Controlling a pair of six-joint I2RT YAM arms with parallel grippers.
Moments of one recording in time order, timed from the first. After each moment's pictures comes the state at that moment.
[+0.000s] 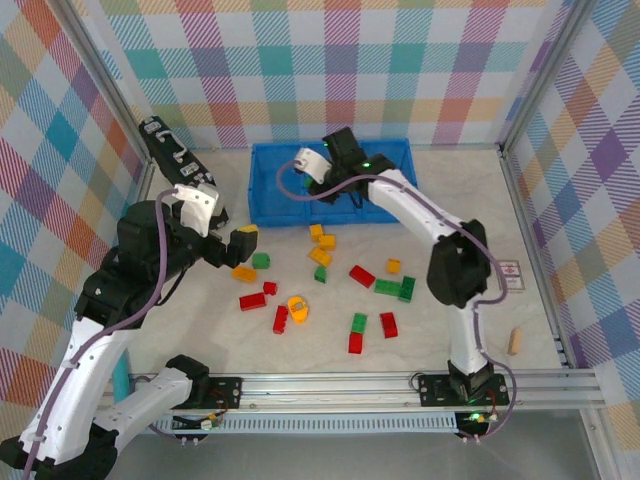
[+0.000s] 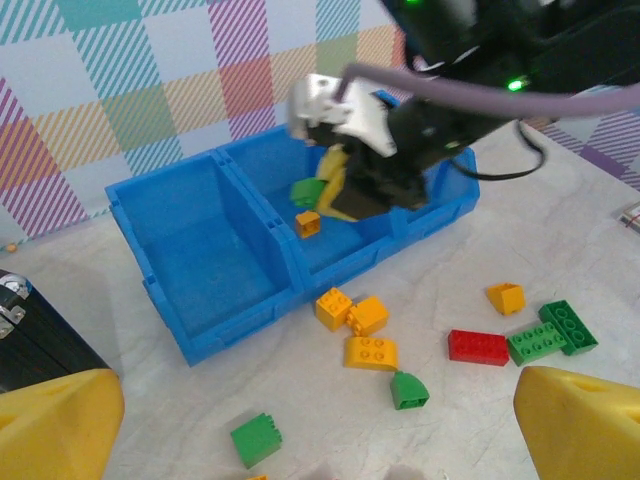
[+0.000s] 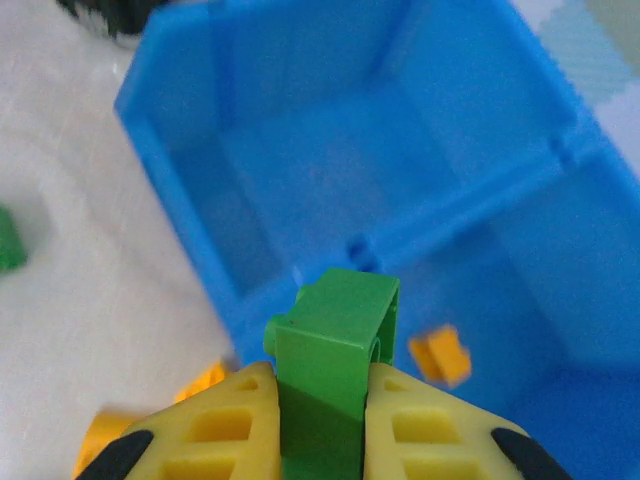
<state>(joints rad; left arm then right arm) -0.42 0.84 1.24 -0.79 0.12 0.05 0.63 2.10 1.98 -0.67 -0.16 -0.53</state>
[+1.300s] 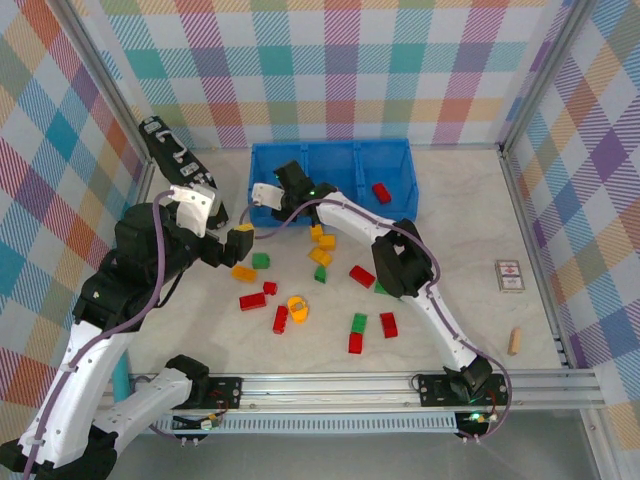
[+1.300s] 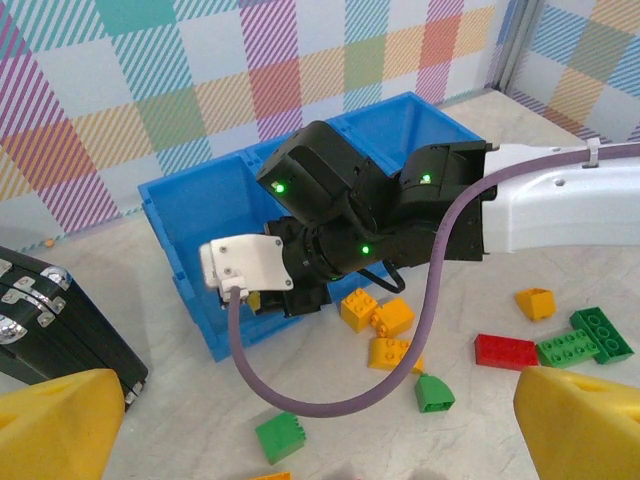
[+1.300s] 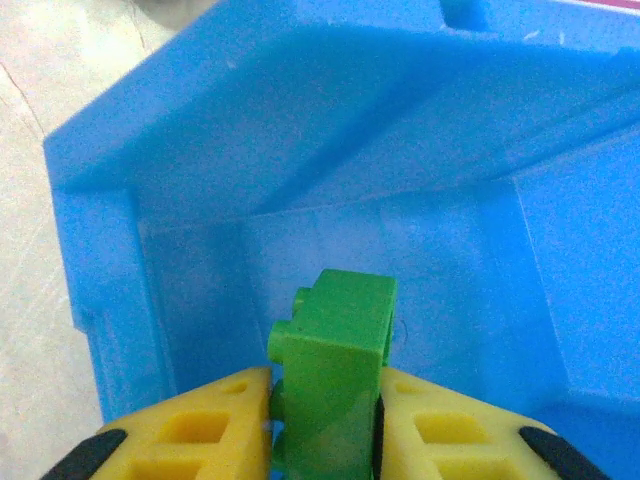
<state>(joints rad) -0.42 0.82 1.24 -0.79 0.06 0.05 0.74 2.50 2.22 -0.48 -0.04 -0.77</state>
